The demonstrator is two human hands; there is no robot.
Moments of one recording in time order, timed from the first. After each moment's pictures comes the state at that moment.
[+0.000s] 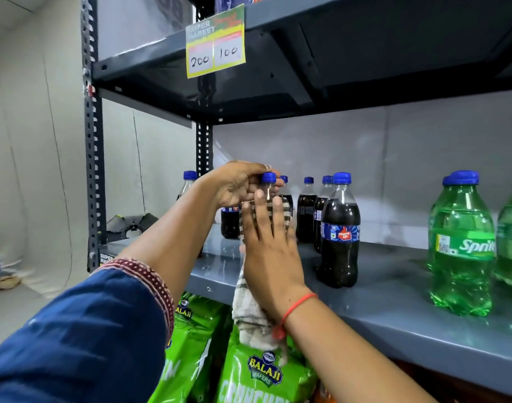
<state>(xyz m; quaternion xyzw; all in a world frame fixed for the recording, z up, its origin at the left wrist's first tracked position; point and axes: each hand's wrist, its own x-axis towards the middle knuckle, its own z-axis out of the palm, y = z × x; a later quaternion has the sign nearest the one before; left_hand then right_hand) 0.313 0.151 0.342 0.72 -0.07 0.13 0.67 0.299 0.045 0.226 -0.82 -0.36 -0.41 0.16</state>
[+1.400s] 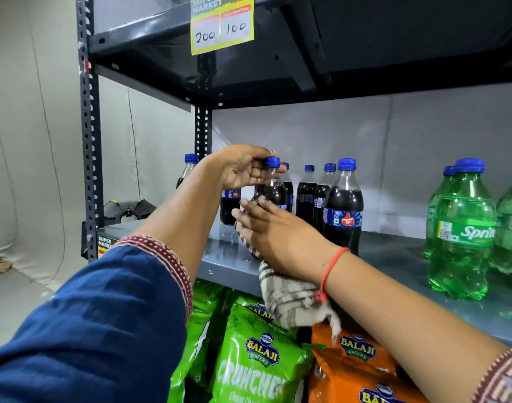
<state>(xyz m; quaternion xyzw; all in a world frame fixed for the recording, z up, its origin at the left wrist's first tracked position) 0.309 0.146 0.344 0.73 -0.07 0.12 0.67 0.310 0.018 0.249 -0.73 -0.54 -0.39 -0.16</state>
